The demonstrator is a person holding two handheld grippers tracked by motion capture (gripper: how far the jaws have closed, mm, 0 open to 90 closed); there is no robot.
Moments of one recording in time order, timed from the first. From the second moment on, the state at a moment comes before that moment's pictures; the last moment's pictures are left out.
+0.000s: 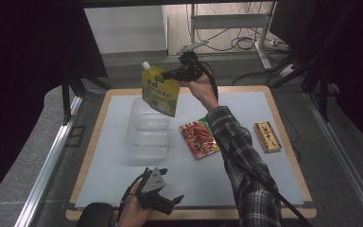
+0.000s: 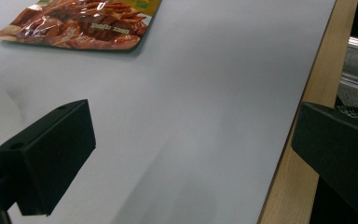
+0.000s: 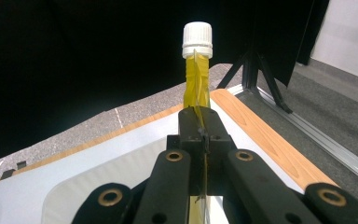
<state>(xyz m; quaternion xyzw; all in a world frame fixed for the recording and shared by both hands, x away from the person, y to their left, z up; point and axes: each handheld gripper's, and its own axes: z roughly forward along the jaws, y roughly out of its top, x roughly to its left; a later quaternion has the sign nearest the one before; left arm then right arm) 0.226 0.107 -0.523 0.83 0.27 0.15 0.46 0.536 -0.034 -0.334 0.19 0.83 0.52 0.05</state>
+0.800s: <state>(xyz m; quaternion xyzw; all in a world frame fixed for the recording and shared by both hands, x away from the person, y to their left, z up) 0.225 0.107 -0.523 0.83 0.27 0.14 0.46 0.541 0.007 -0.356 0.17 0.85 0.50 0.04</state>
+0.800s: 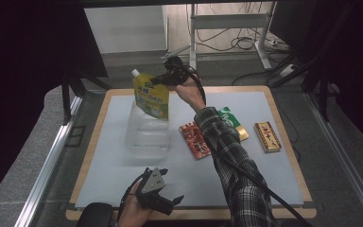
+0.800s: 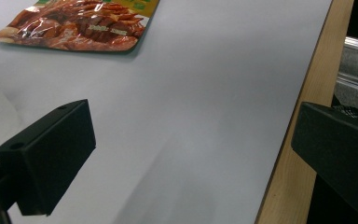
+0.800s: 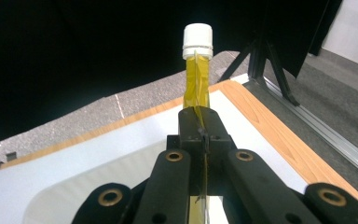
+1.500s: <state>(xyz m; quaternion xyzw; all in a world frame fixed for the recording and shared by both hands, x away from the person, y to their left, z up) 0.225 0.105 -0.524 0.84 0.26 0.14 0.46 0.544 0.015 -0.380 0.18 0.86 0.48 0.04</state>
